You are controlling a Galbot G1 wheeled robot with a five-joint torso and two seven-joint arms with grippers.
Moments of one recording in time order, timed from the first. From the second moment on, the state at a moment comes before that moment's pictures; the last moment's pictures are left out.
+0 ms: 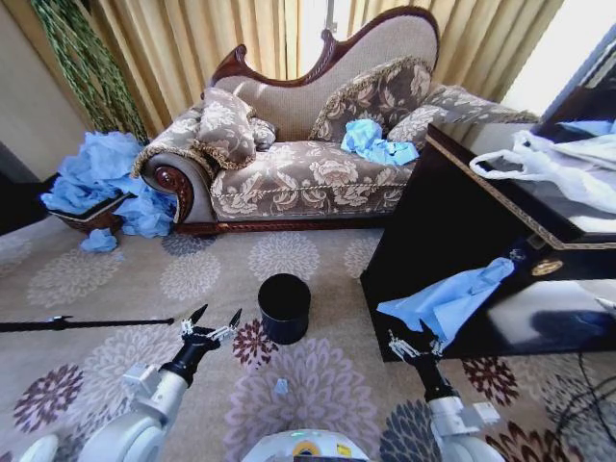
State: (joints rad) left arm 1.84 -1.21 -0.76 -2.39 -0.53 0.20 0.07; right arm -1.75 1.45 0.71 2.08 0.42 0.19 -0.28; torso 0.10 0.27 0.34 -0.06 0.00
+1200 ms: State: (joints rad) left arm 1.65 -1.10 -0.54 -2.39 -1.07 0.33 0.04; right arm -1.73 1.46 0.65 2.07 0.37 0.18 -0.25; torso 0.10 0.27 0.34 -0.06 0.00
